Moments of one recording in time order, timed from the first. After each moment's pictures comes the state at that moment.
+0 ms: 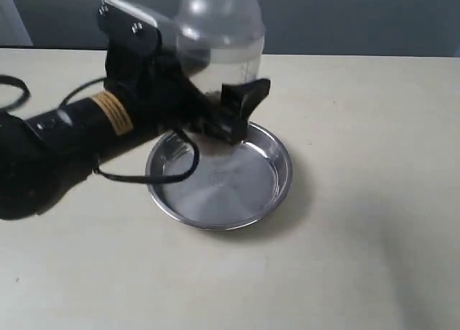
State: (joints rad) left arm -0.62 1.46 -0.66 0.05 -0.65 -0.12; right arm 0.10 0.00 0.00 0.06 0.32 -0.03
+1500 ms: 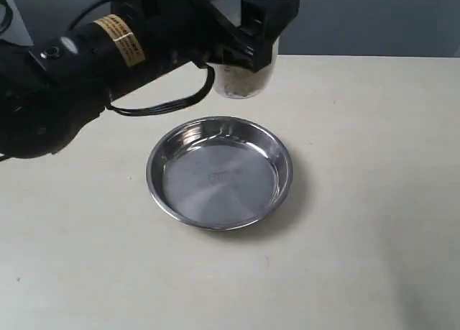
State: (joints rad) left arm -0.60 1.49 -0.84 0.14 -0.57 -0.21; right arm 0.10 0.00 0.00 0.06 0.32 -0.03
